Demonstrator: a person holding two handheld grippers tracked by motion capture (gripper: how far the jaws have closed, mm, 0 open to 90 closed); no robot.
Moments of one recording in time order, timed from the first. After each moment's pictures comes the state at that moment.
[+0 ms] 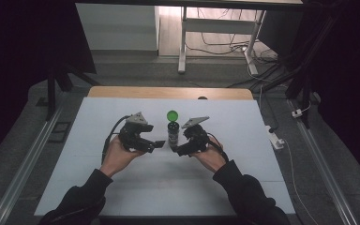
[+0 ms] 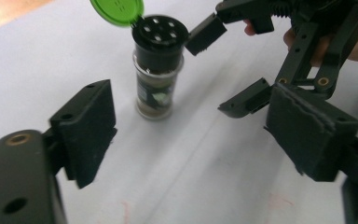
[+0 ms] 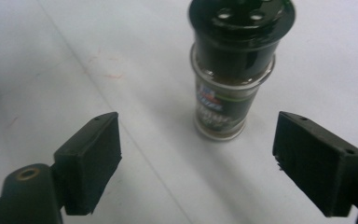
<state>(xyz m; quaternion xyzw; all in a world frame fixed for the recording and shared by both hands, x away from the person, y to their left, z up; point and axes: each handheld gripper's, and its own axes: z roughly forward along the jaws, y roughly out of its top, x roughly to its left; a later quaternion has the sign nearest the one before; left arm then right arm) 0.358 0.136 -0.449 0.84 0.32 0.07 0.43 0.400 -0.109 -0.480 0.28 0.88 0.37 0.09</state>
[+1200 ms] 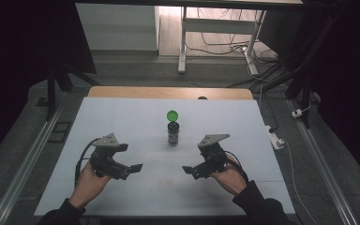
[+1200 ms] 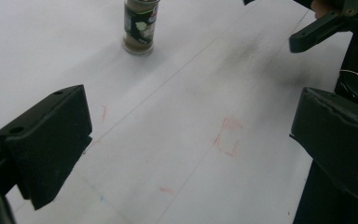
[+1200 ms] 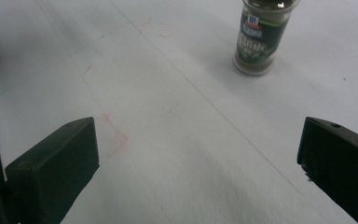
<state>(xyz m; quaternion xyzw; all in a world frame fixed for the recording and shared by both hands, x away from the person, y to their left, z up) 0.275 0.196 -0.455 0.82 0.36 0.05 0.45 0.330 -0.160 -0.462 0.27 0.88 0.38 0.07</state>
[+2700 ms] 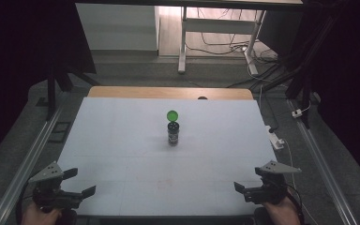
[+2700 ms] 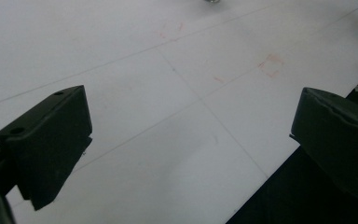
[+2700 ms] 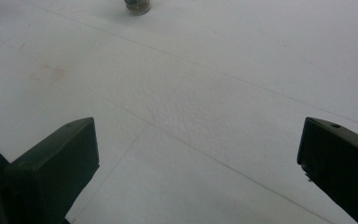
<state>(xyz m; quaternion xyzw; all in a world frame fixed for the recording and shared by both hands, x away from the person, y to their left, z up) 0.183 0.294 -0.476 0.77 0.46 0.10 0.43 0.250 -0.304 -0.456 0.43 0.80 0.39 0.15</state>
